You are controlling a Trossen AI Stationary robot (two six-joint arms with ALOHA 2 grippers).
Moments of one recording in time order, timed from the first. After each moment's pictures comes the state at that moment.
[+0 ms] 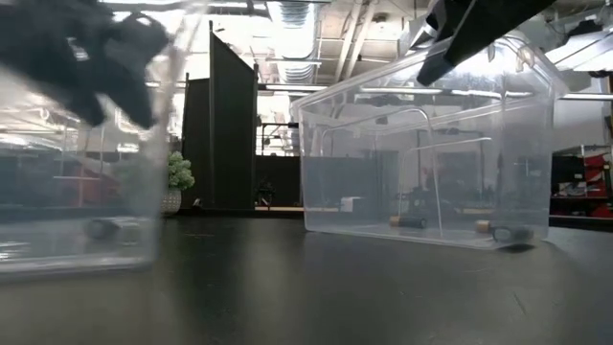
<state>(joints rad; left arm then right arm) -0.66 1.62 1.07 -0.51 -0.46 -0.37 0.54 1.59 1.19 -0.58 0.40 0.38</state>
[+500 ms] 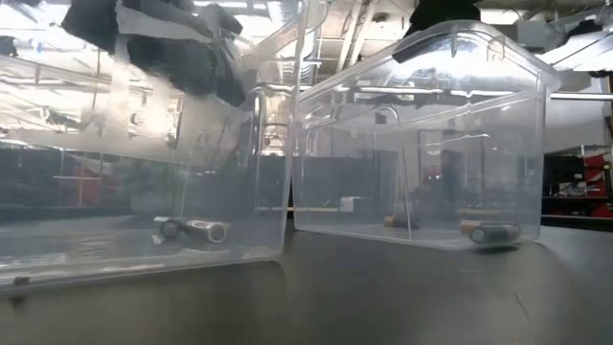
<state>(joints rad) -0.52 1.62 1.08 -0.30 -0.36 -0.06 0.53 1.59 1.19 -0.45 0.40 0.42</state>
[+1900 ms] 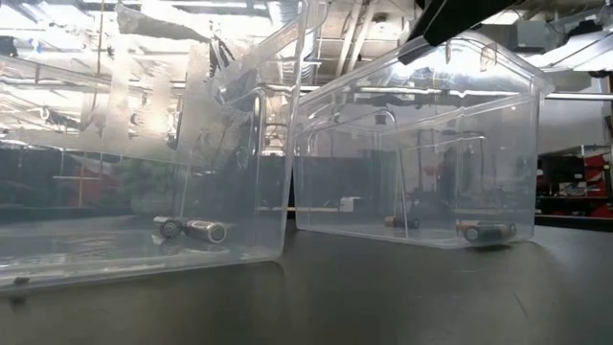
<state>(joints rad) -1.05 1.62 1.53 -0.99 -0.52 -0.86 0.56 1.59 1.19 -0.50 0.45 0.26</state>
